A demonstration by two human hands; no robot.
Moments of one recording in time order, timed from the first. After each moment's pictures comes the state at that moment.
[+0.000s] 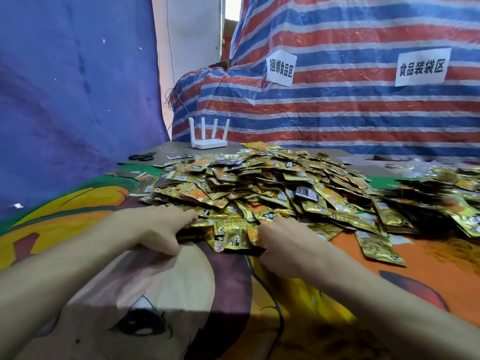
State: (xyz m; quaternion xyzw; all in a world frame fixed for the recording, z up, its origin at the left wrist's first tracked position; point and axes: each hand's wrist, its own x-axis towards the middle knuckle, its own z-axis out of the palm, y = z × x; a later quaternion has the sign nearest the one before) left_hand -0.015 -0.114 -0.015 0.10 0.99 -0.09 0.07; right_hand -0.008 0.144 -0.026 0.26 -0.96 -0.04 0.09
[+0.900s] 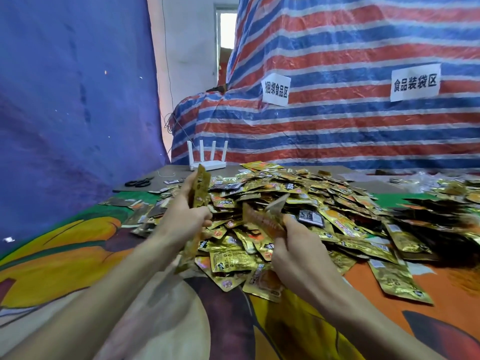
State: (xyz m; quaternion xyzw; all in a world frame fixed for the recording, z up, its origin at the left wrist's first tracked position) left_hand -0.051 -0.063 -0.002 0.04 0.75 0.64 -0.18; right_hand -0.031 0.152 -0.032 0.17 -0.90 0.34 0.20
